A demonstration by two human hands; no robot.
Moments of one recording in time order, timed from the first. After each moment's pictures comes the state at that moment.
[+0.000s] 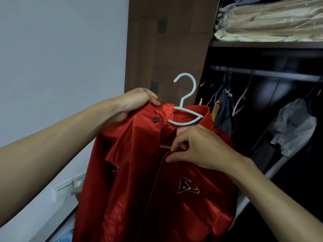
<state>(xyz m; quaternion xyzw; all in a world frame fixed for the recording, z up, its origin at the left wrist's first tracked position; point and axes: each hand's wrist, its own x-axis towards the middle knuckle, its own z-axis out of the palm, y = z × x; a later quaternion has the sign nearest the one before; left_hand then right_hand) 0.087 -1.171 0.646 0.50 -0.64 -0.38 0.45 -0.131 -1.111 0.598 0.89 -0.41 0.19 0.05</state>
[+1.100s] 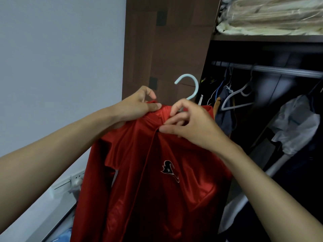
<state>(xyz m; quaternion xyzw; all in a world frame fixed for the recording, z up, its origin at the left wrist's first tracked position) 0.086 -1.167 0.621 0.47 -0.69 -0.30 0.46 -0.115 -1.142 0.604 0.79 -0.38 0.42 -0.21</state>
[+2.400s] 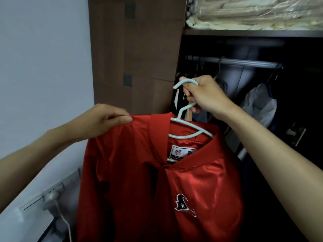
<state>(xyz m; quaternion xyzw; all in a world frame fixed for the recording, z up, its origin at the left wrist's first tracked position) 0.132 -1.187 0.586 0.32 -0.89 -0.06 0.33 -0.162 -1.154 0.660 0.71 -0.49 0.47 -0.18</state>
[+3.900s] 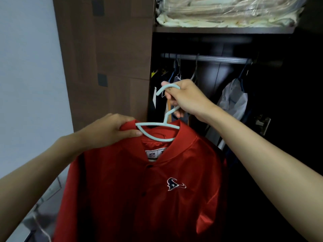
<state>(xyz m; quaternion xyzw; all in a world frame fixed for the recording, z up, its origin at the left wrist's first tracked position) 0.049 -1.177 0.583 0.33 -0.91 -0.07 0.26 -0.190 -1.142 0.650 0.70 -0.51 0.45 -0.21</state>
